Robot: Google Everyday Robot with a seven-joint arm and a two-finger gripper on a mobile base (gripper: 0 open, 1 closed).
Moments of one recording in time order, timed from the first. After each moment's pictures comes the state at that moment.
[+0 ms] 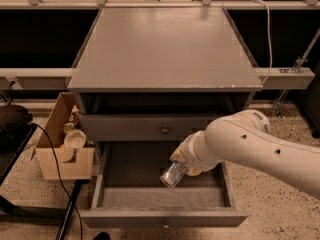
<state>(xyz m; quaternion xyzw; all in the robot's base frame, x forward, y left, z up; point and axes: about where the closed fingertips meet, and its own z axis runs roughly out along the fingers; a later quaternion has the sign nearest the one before) 0.481 -0.064 0.663 -0.93 0.28 -0.10 0.22</state>
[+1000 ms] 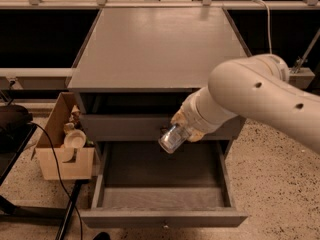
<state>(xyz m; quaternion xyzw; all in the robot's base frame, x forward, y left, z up) 0.519 -0.062 0.780 -0.91 0.31 -0.14 0.22</state>
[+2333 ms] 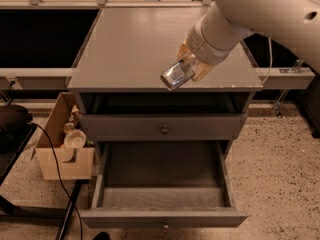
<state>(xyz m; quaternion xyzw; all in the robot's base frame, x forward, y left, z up) 0.608 -0.069 0.916 -0.88 0.35 -0.20 0.24</state>
